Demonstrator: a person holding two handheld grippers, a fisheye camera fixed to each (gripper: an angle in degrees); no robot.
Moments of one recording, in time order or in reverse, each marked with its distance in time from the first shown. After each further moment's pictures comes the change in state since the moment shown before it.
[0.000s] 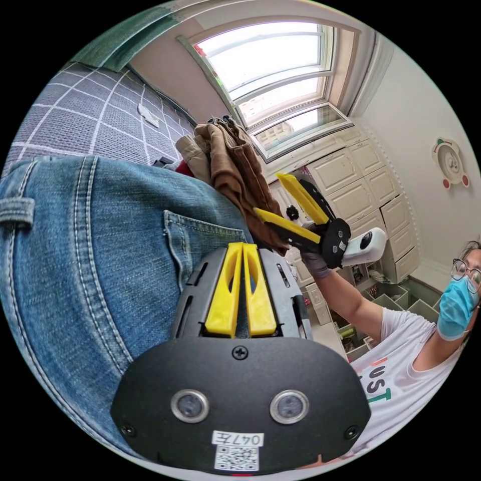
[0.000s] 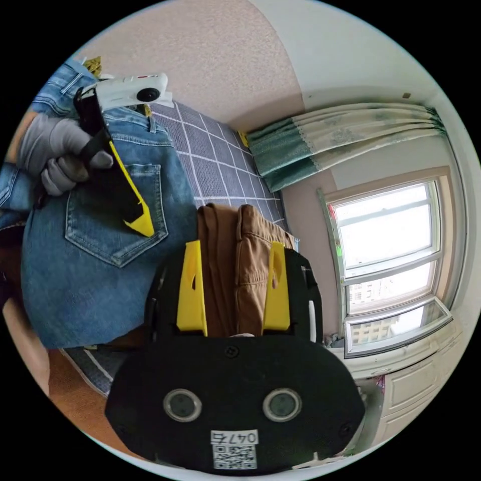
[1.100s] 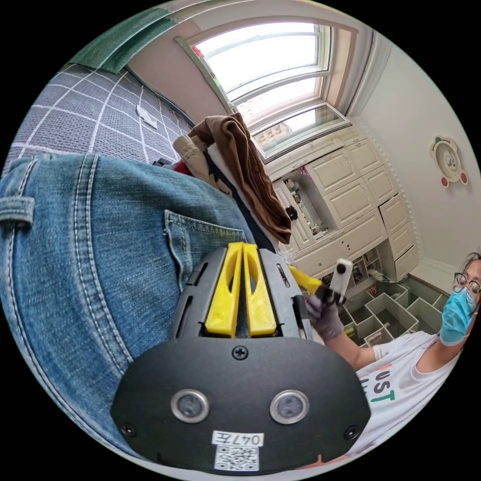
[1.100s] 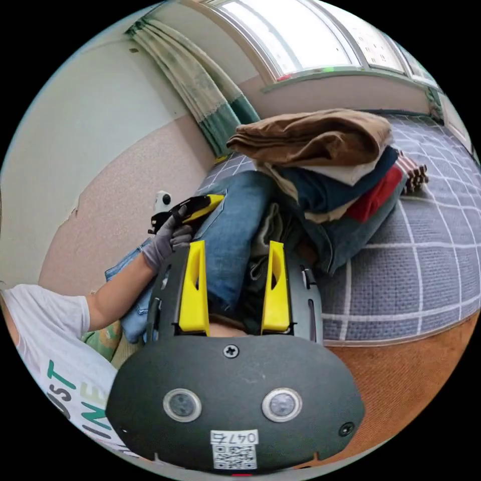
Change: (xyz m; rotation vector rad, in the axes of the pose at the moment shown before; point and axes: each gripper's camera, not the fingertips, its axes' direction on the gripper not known) left arm 0.094 -0.149 -0.084 0.005 -0.007 0.008; right arm 0.004 0.378 -0.031 0.049 -0.864 1.261
